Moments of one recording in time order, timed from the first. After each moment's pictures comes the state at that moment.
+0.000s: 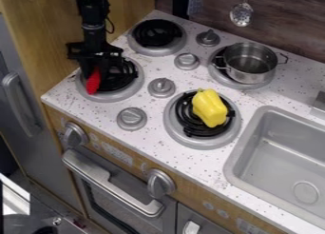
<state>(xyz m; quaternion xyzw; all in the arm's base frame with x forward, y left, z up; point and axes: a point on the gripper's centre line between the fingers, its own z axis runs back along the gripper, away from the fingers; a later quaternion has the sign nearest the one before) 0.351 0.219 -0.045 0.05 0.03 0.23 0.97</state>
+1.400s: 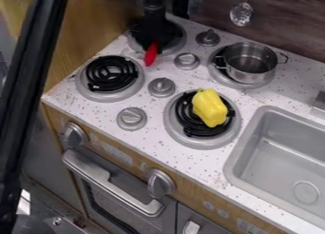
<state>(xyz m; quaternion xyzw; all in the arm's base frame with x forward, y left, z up) 0.480 0.168 -0.038 0.05 -0.09 0.14 0.98</state>
